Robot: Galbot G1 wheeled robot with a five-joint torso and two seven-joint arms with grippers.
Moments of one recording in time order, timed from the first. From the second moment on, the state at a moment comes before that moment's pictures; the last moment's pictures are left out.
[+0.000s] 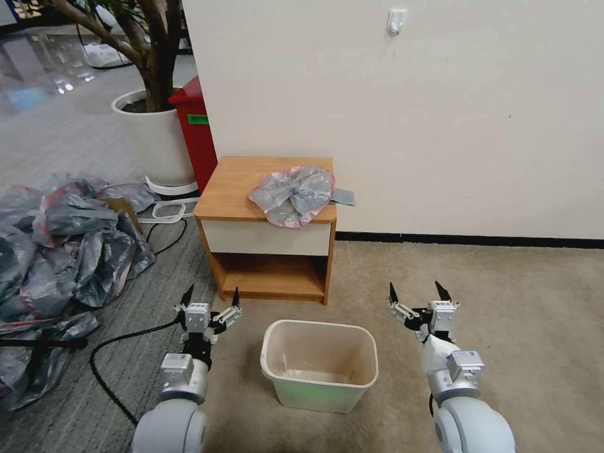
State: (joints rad) left arm 1.65 -1.48 -0.56 -2.14 -0.03 0.06 -0.02; right arm -1.63 1.54 0.56 2.16 0.04 -0.06 0.00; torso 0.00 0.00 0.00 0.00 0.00
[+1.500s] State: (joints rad) left arm 2.00 -1.30 -0.69 -2.50 -0.22 0.19 -0.15; right arm -1.05 1.46 0.47 1.89 1.34 -0.28 0.28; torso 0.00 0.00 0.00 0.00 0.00
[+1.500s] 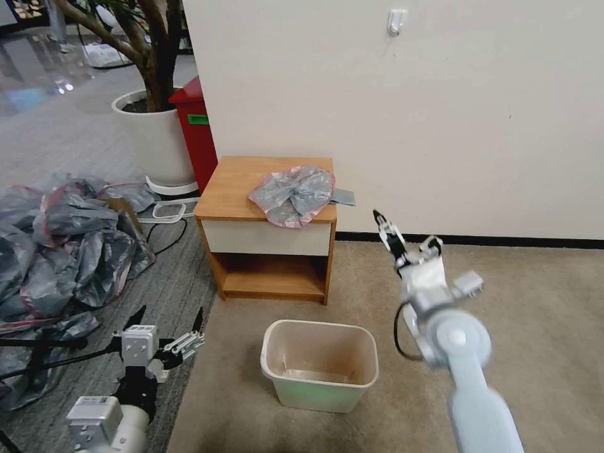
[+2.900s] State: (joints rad) left arm 2.02 -1.35 -0.69 -2.50 -0.20 0.18 -0.12; right arm -0.73 1.57 0.44 1.47 1.40 -0.26 0.28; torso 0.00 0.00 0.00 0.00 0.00
